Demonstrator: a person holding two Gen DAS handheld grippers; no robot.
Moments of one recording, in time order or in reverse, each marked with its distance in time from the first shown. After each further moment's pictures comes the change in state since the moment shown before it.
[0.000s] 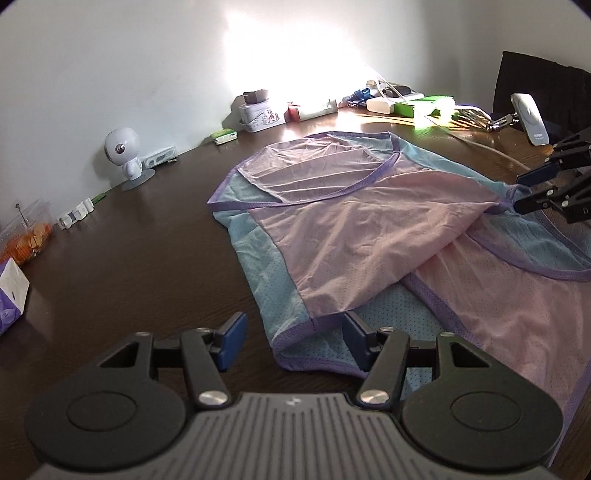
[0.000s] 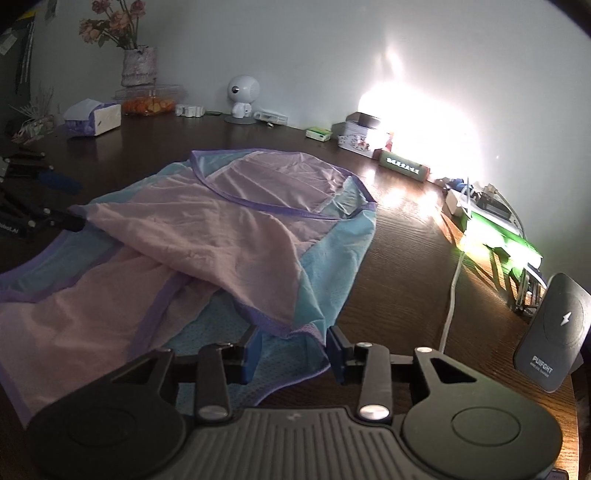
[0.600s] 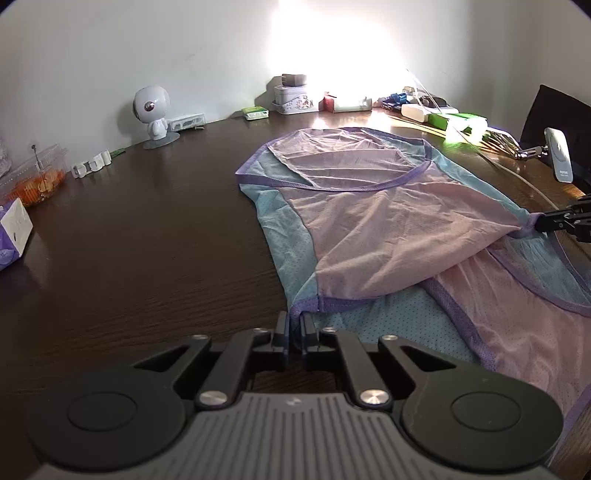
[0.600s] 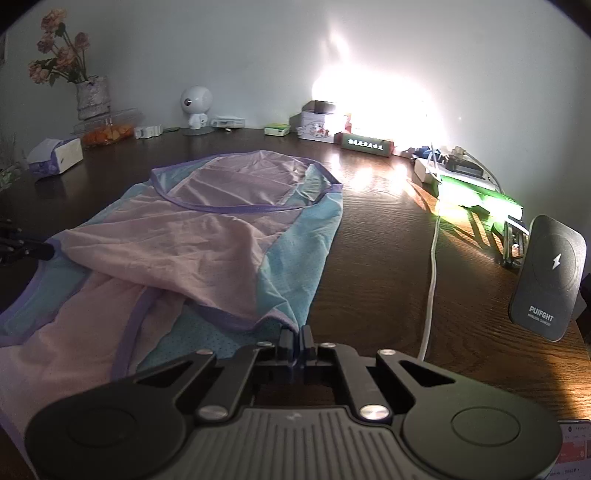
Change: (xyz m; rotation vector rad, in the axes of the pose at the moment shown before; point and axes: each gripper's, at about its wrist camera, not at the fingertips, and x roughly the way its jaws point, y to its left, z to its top) left arm -0.001 0.025 -0.007 -0.185 0.017 0.011; right arm 0.007 -0.014 -0.008 0.164 -0.003 -0.032
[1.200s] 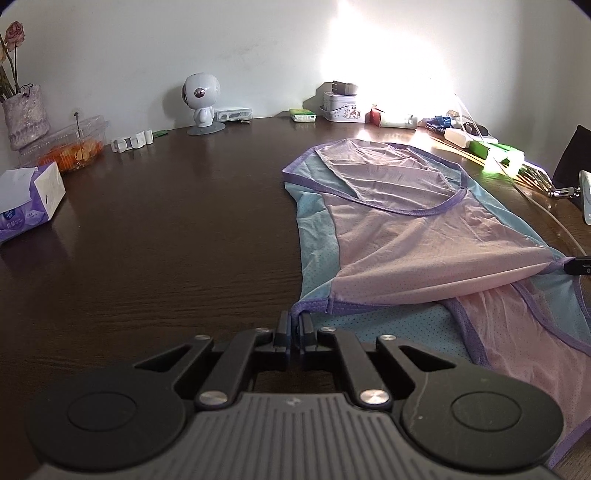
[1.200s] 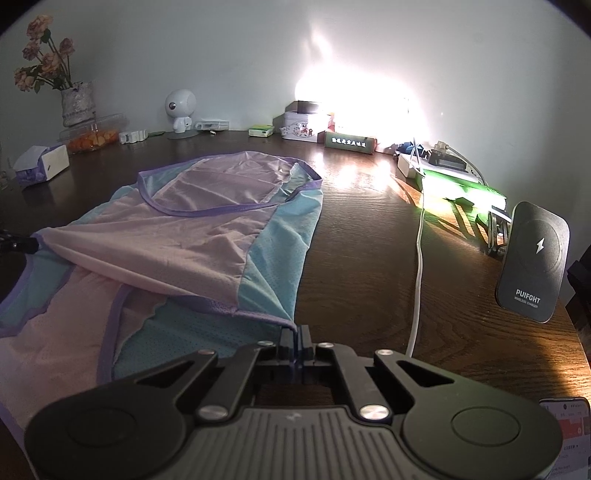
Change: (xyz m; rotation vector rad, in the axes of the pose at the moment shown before) left arm -0.005 0.014 -0.004 -0.113 -0.003 0.039; right arm -0.002 -0.002 -0.006 0.019 -0.005 -0.026
